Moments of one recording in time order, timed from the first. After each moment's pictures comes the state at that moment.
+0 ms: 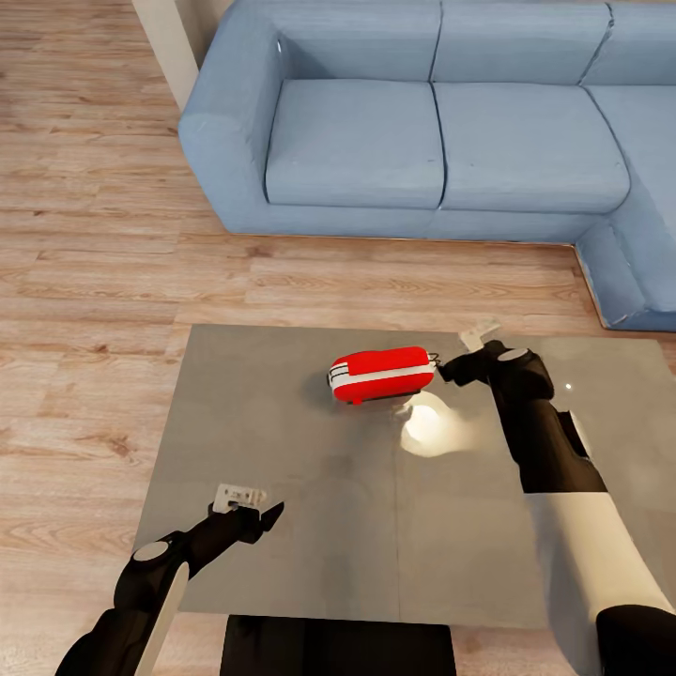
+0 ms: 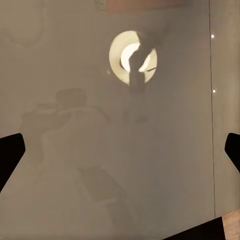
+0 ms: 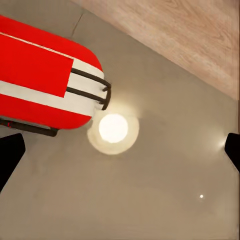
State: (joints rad) left arm -0.23 0.00 -0.01 -1.47 0.04 0.55 -0.37; right arm -0.90 -0.05 0.01 -1.37 0.71 0.85 0.57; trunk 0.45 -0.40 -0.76
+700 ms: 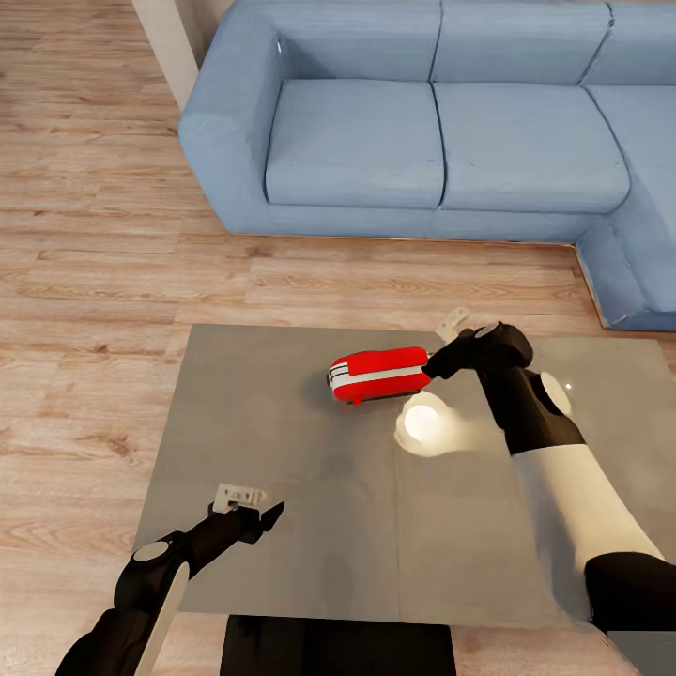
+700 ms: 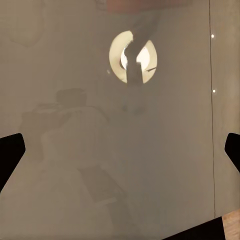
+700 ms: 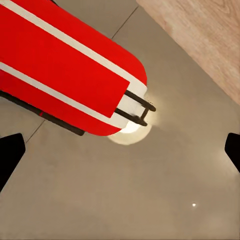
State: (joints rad) left arm -0.23 0.00 -0.01 -1.47 0.04 0.55 -0.37; right arm -1.05 -0.04 0.09 -1.18 0.90 0.80 0.84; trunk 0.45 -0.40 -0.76
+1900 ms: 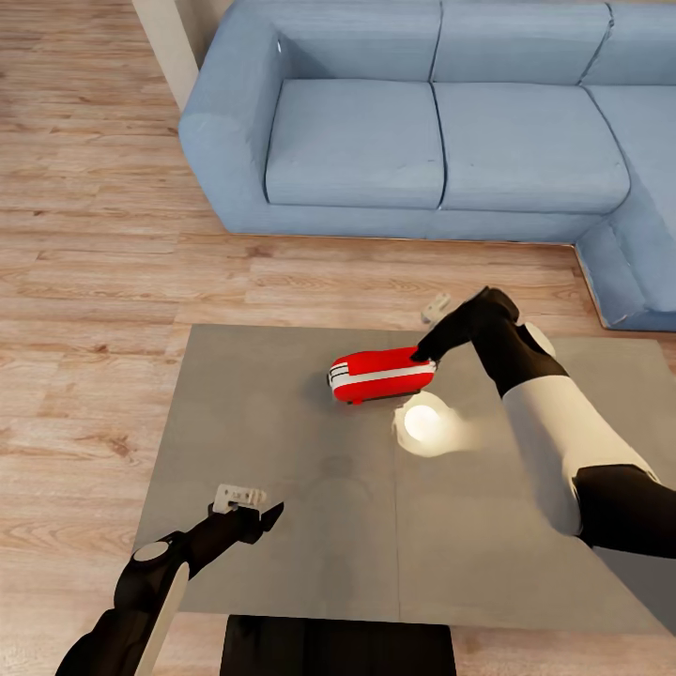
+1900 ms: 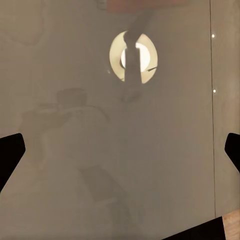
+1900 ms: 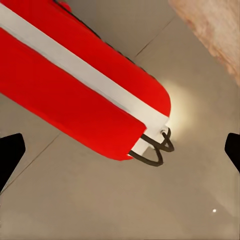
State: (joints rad) left arm -0.23 0.00 -0.01 -1.47 0.04 0.55 -0.37; right arm -1.31 -0.03 0.10 -0.79 0.90 0.71 0.95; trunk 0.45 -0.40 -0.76
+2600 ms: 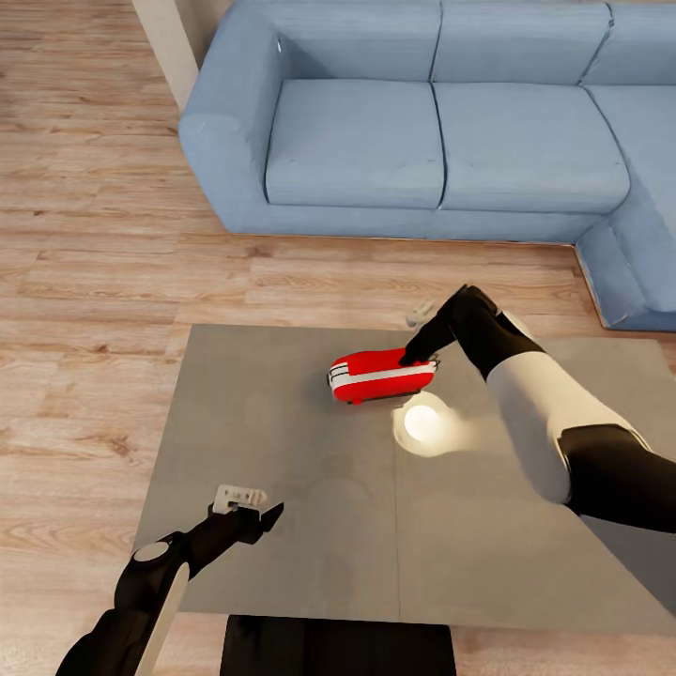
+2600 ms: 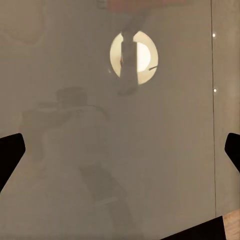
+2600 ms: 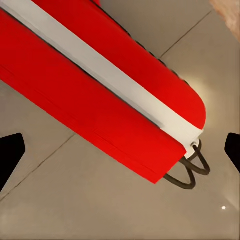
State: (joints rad) left arm -0.23 0.00 -0.01 -1.47 0.04 0.55 -0.37; right arm -1.43 0.03 0.10 -0.52 0.89 0.65 0.91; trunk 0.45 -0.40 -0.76
